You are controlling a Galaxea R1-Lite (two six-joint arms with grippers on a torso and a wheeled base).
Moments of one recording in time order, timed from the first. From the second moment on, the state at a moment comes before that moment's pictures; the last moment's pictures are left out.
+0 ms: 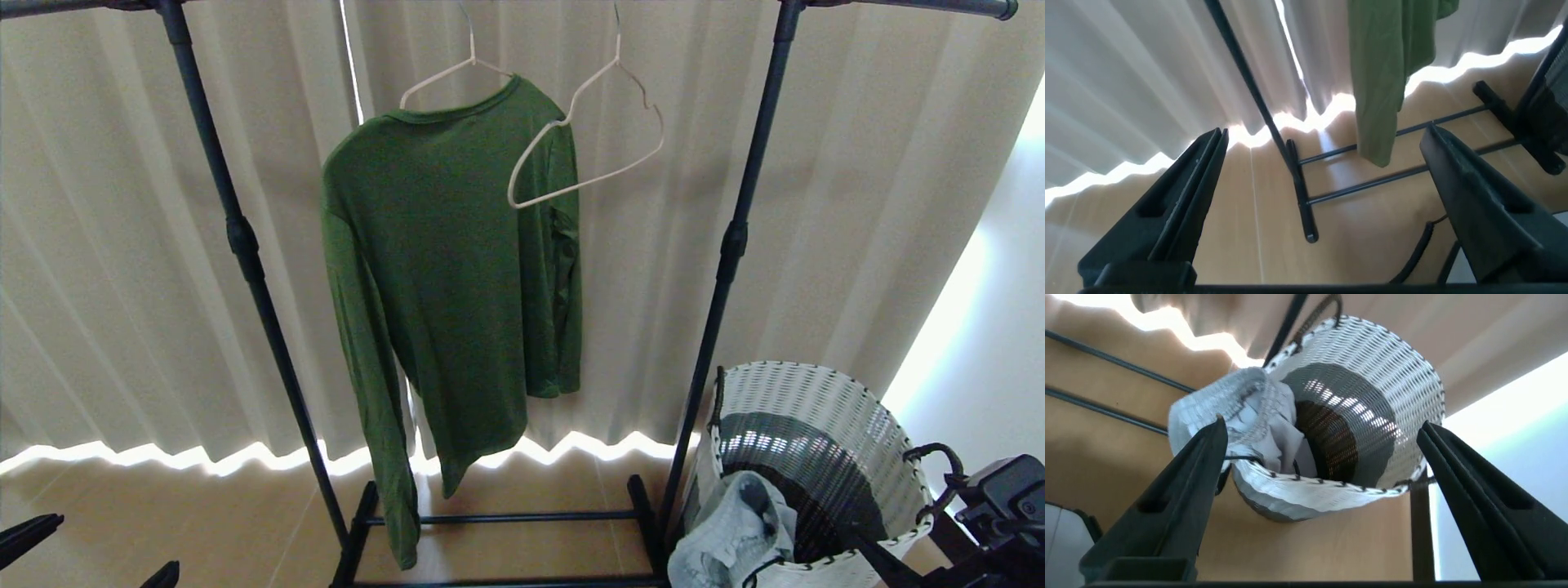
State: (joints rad) left arm -0.09 0.65 -0.16 -0.19 -0.02 0.26; right arm 0.35 1.12 -0.03 -0.63 -0.32 -0.27
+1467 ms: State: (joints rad) left arm -0.09 0.65 -0.16 -0.19 -0.02 0.26; right arm 0.35 1.12 -0.02 -0.63 -0.32 -0.27
